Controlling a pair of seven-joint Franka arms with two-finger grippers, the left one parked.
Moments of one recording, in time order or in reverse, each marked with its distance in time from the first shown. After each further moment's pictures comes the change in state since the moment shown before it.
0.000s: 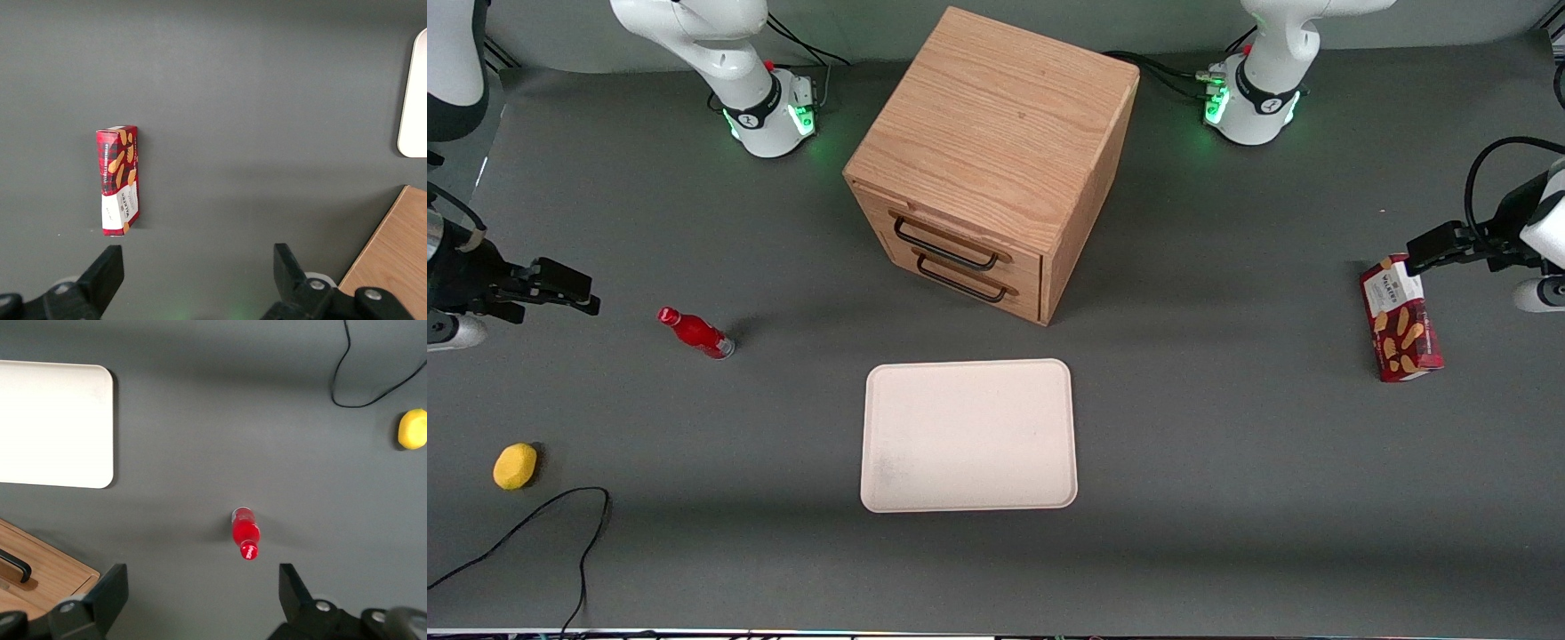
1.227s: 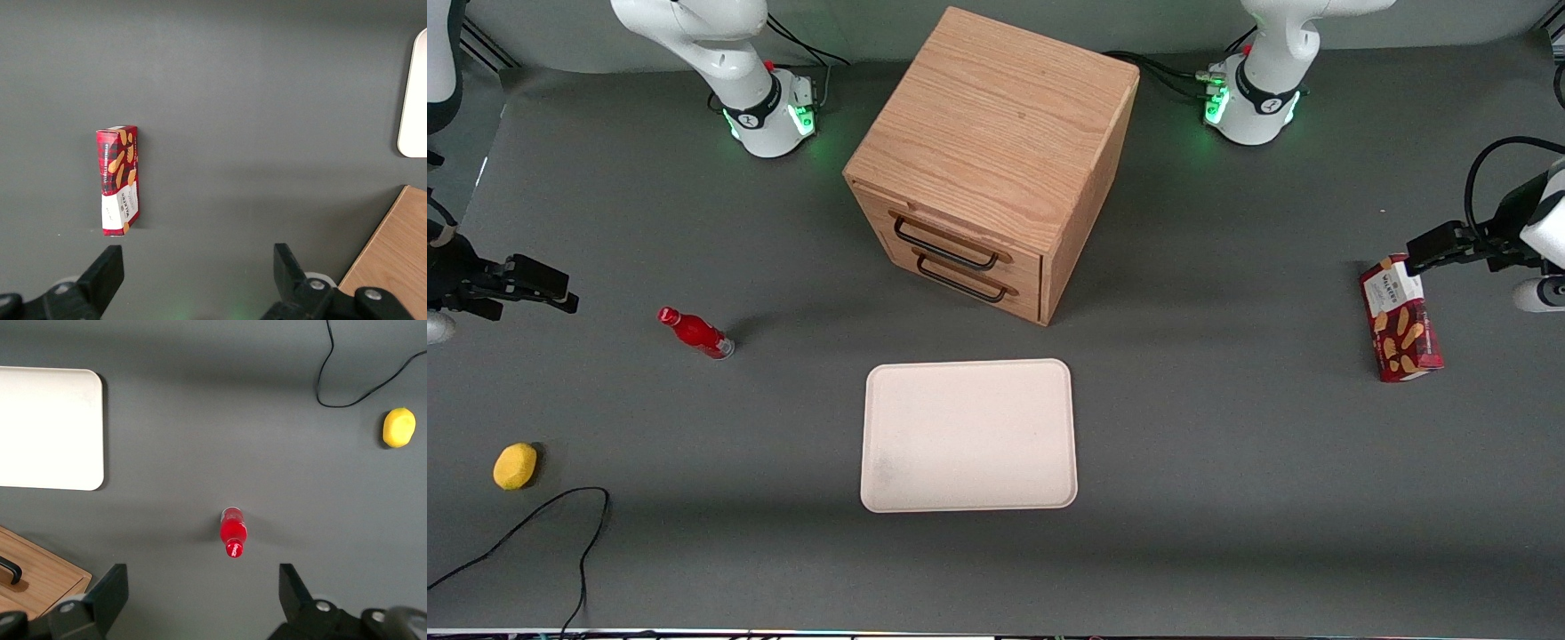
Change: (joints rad) arm -0.043 -0.018 -0.010 -0.002 -0.001 0.000 -0.034
